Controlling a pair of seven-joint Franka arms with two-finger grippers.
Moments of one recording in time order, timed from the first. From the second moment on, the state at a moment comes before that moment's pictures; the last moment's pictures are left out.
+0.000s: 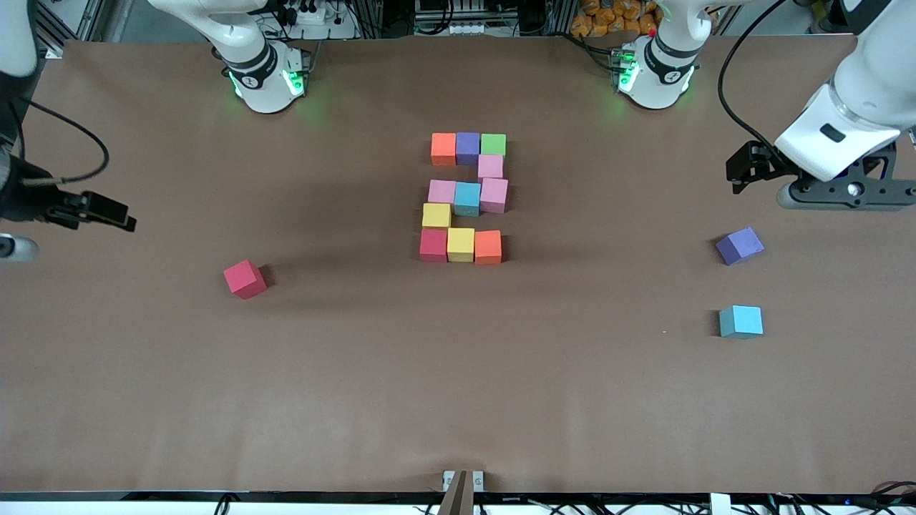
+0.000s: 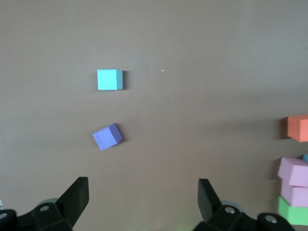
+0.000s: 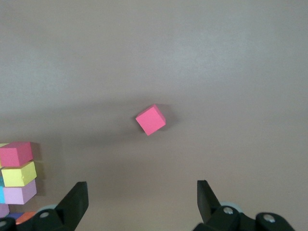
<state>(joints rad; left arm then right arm) 0.03 0.07 -0.26 -1.46 0.11 1.48 -0.17 0.01 0.11 -0.06 -1.49 0.07 1.53 0.03</state>
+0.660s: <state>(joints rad) 0.03 0.00 -0.13 -1.59 0.04 1.61 -0.15 0.01 0.05 -0.06 -1.49 0.07 1.48 0.03</state>
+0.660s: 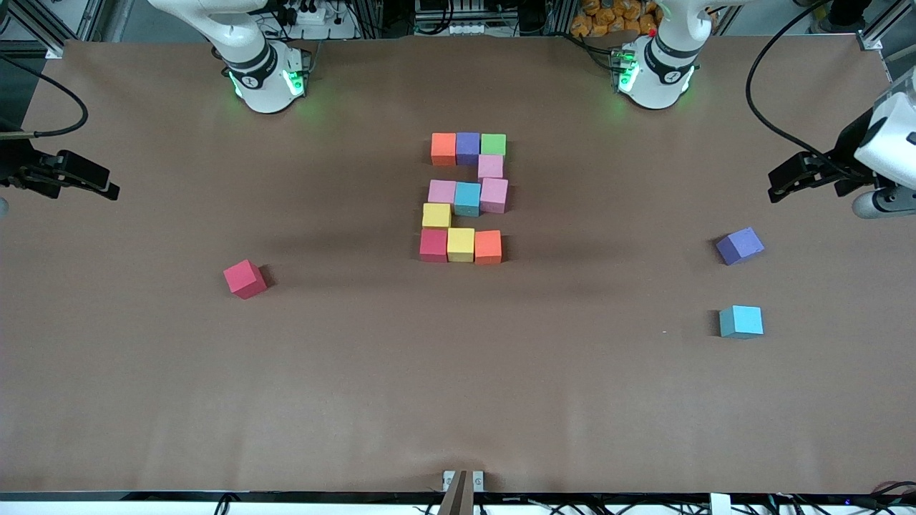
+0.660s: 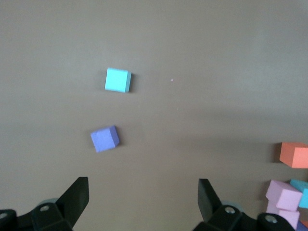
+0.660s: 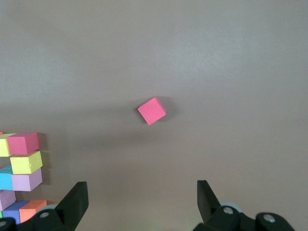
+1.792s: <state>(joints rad) 0.06 -0.08 -0.11 -1.63 -0.08 1.59 -0.12 0.01 0.05 -0.05 -1.49 0.07 1.47 0.03</state>
